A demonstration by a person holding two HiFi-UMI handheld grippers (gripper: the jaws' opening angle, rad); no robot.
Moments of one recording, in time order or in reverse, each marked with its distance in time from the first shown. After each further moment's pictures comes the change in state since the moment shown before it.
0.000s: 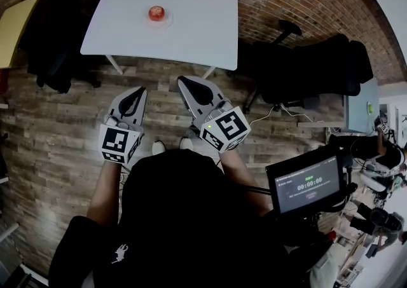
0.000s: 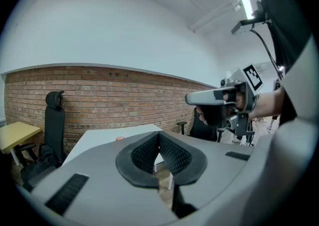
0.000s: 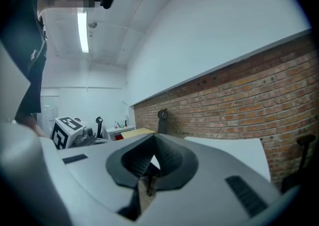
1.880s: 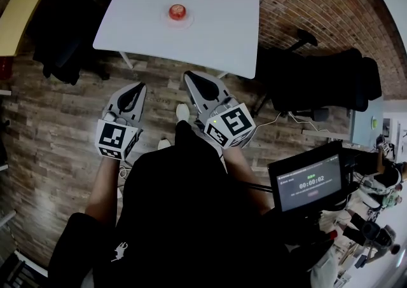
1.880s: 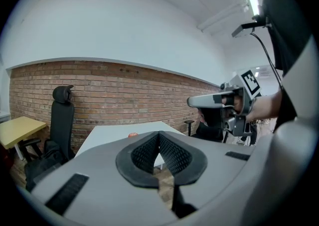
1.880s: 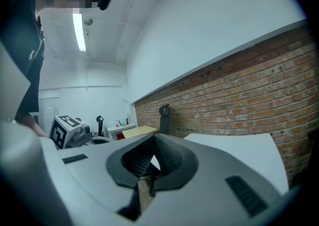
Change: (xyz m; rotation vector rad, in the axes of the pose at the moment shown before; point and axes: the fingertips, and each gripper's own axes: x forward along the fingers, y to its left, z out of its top) left arm -0.011 0.080 -0.022 -0.037 -0.015 0.046; right arm 0.076 0.004 -0.025 0.021 0.033 0.029
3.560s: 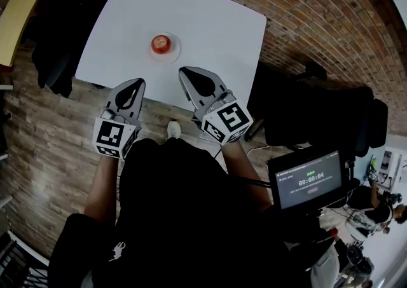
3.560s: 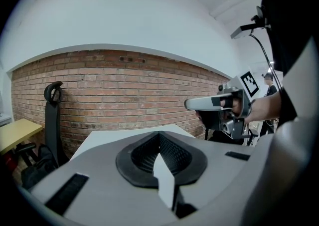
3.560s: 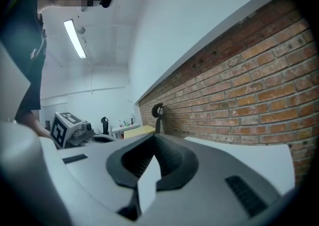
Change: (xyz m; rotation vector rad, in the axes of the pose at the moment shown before) left arm 0.201 0.056 0.050 -0.008 0.043 0.112; right arm 0.098 -0.197 0.029 0.026 0.023 0.150
